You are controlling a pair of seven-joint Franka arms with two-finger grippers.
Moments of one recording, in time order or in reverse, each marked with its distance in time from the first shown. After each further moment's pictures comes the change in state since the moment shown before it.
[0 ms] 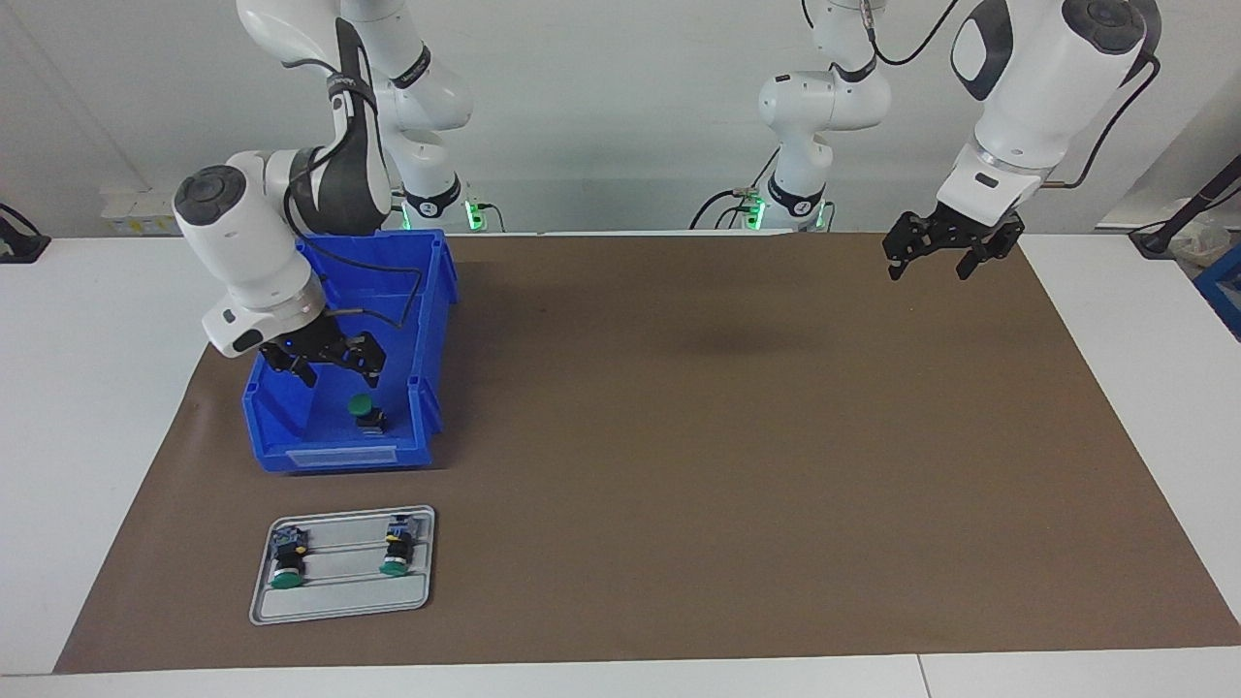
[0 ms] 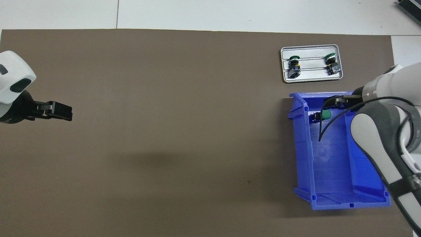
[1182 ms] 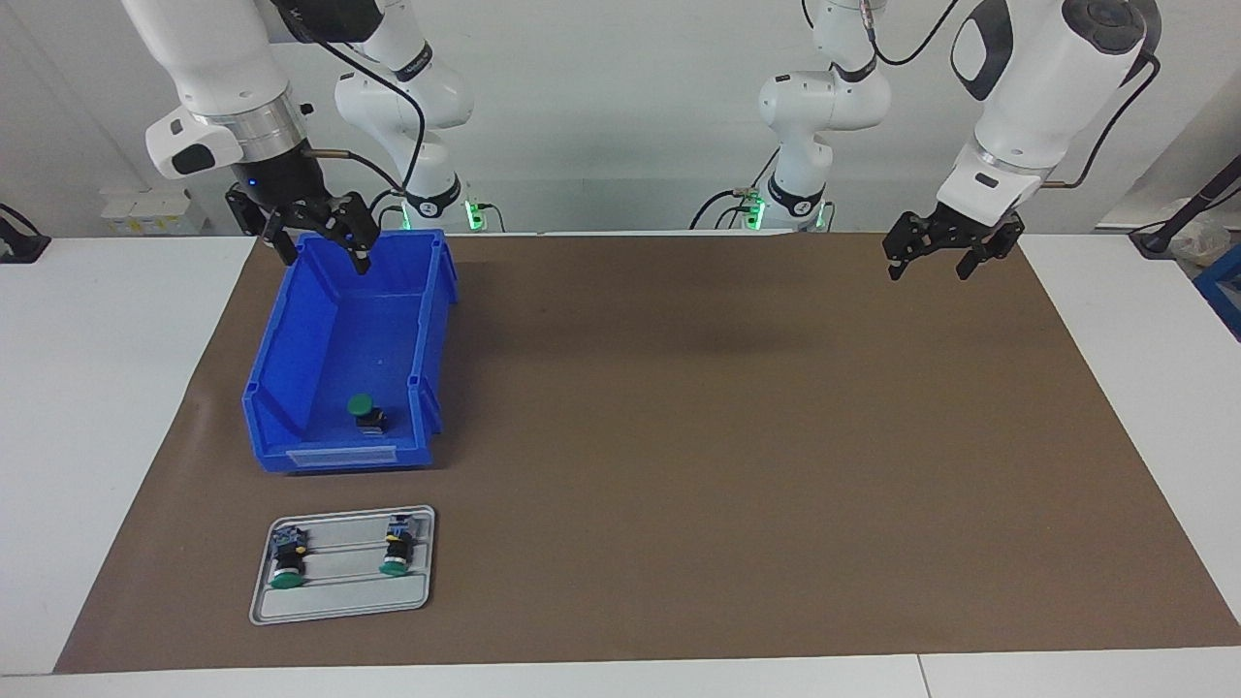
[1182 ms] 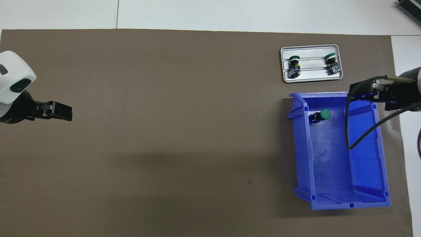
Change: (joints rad) left arm 0.000 0.000 0.000 0.000 0.000 0.000 0.000; right arm 0.084 -0.082 -0.001 0.381 -0.016 -0.449 0.207
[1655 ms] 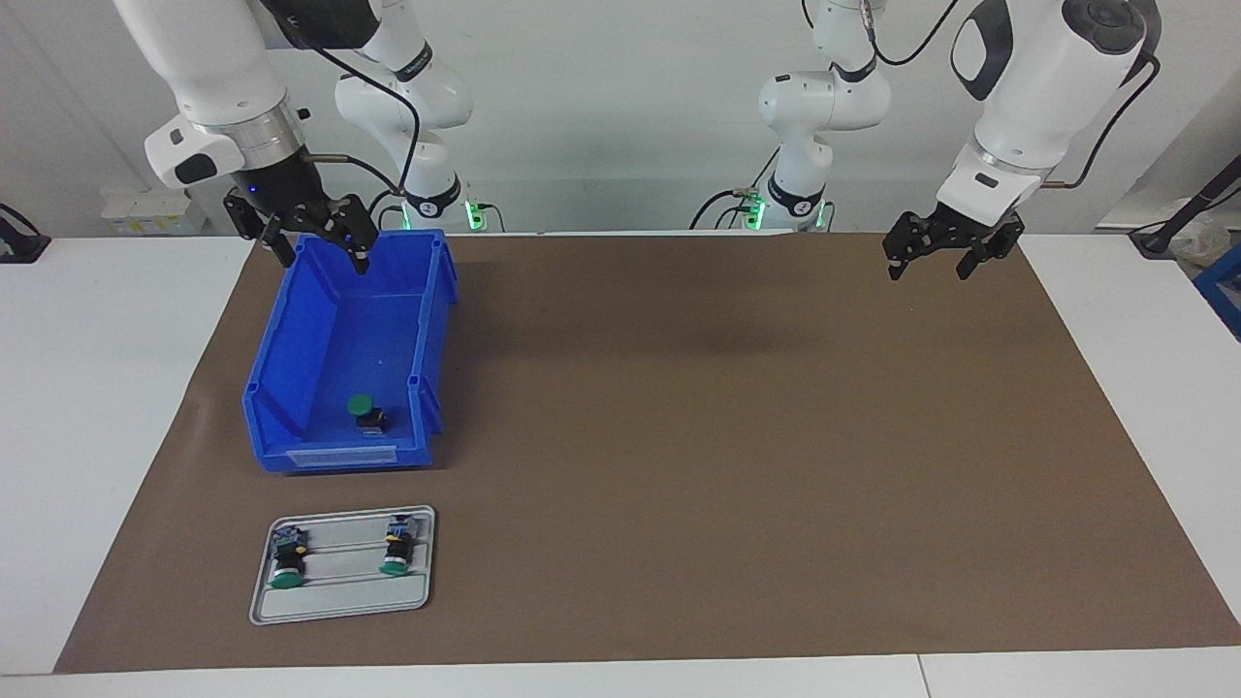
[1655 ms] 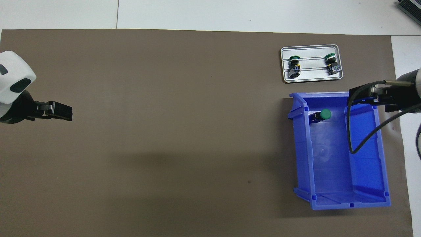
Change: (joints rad) left arm 0.000 0.000 0.000 0.000 0.000 0.000 0.000; right arm -0.001 0.002 -0.004 -0.010 -0.001 -0.011 -0.069
